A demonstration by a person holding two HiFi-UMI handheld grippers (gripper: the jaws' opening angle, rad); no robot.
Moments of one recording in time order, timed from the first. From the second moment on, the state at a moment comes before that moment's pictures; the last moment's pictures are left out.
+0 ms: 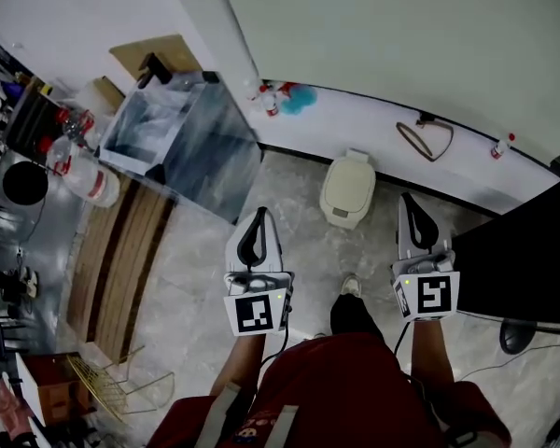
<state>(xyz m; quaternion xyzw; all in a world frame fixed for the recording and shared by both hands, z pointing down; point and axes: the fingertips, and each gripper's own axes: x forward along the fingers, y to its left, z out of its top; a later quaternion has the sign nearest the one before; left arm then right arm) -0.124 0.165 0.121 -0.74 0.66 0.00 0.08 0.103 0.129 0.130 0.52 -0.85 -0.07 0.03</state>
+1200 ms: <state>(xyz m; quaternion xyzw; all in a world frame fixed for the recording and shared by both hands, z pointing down) -0.133 -0.035 0.219 -0.79 0.61 -0.03 0.03 0.044 -0.031 0.233 0.52 -0.85 -0.01 0.10</state>
